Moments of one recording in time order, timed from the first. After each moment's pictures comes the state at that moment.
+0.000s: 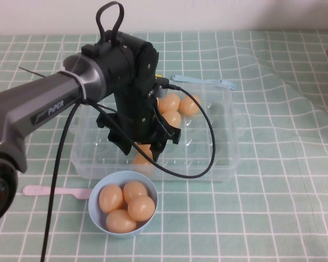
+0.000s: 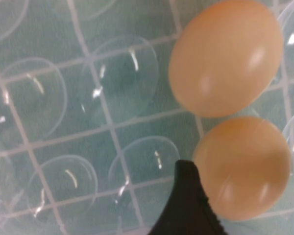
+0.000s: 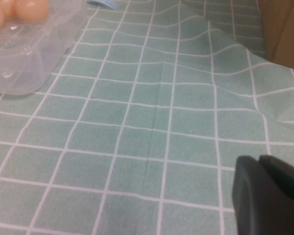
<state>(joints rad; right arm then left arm) 0.08 -0.01 0.03 0.14 0.39 -0.13 -0.60 2.05 -1.72 0.06 1.19 -0.32</state>
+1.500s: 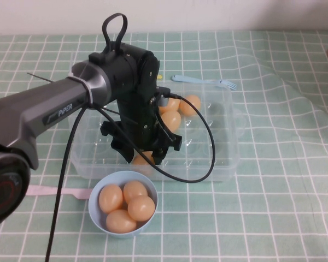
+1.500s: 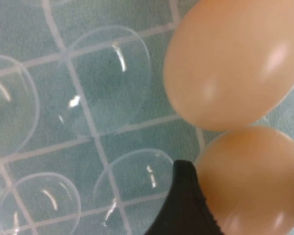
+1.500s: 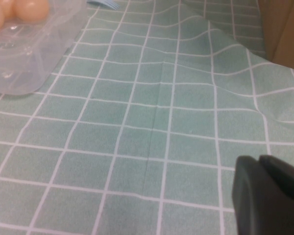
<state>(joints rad) 0.08 -0.01 0.03 0.14 0.39 -0.13 -0.59 2.11 -1.72 0.02 1.18 -0.29</state>
